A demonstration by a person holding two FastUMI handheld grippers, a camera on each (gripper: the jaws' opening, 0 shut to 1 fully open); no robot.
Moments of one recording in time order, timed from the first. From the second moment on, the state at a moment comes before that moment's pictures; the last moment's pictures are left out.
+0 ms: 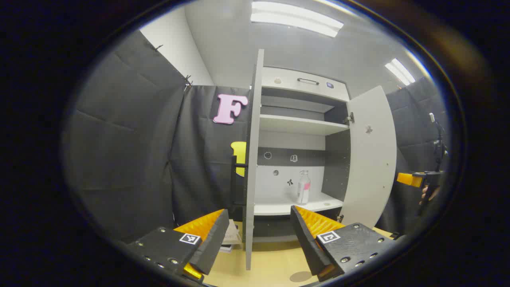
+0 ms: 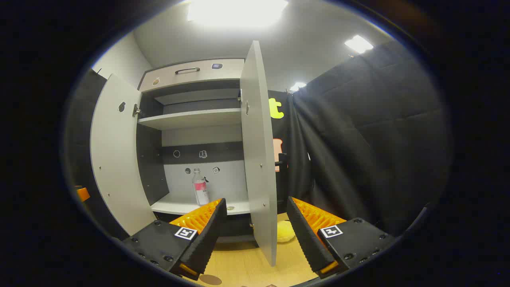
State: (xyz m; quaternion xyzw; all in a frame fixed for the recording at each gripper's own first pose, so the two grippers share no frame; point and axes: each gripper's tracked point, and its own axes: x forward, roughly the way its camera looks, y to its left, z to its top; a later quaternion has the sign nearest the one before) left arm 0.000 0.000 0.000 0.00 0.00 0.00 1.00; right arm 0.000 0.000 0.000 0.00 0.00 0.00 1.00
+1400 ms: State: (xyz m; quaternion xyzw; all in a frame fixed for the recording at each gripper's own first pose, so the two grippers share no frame) left arm 0.126 -0.133 -0.034 0.01 0.03 -0.11 0.99; right arm 0.051 -0.161 -0.012 0.00 0.02 -0.12 0.99
